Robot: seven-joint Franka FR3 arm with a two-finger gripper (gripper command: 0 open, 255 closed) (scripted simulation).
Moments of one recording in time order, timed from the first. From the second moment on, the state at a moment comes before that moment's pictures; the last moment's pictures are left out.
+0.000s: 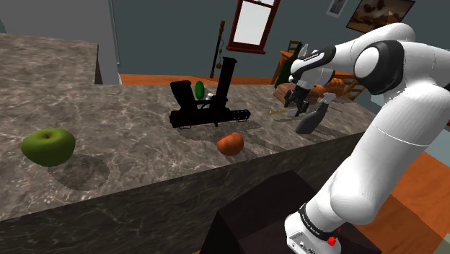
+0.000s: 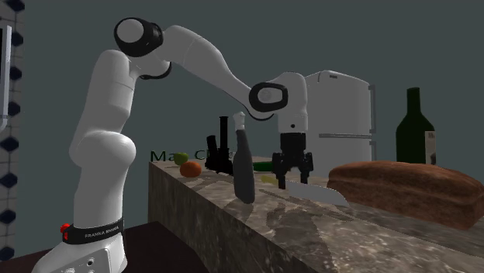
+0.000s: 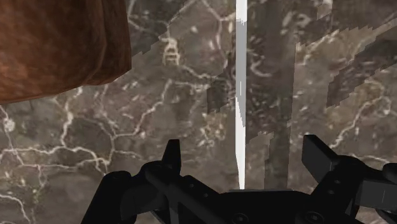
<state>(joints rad) 0.20 0.14 -0.90 -2.09 0.11 2.17 -2.13</state>
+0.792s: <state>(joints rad) 0.19 0.15 -0.90 -2.09 0.12 2.18 -2.14</state>
